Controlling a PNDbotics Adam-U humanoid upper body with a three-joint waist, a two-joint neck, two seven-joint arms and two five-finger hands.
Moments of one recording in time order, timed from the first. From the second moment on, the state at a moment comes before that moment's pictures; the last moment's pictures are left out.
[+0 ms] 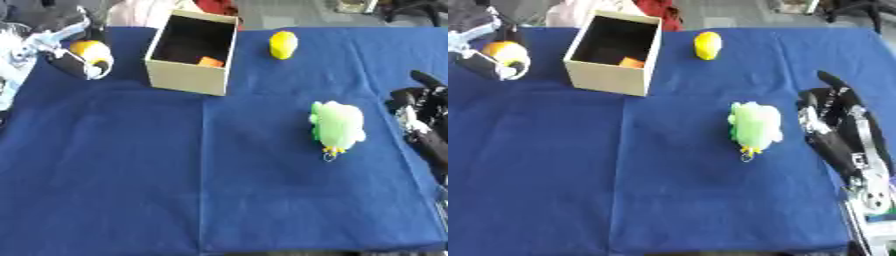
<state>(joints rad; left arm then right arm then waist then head) -0.86 0.66 -0.19 -1.22 -0.84 -0.15 -0.41 -0.17 -0.25 0.03 -1.79 0.06 -0.08 -0.06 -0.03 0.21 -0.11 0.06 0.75</state>
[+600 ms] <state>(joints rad) -1.00 0.48 -0.21 -1.05 -0.95 -0.14 -0.26 -0.18 -0.25 0.04 -1.79 0.05 -0.08 -0.04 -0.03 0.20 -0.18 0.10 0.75</state>
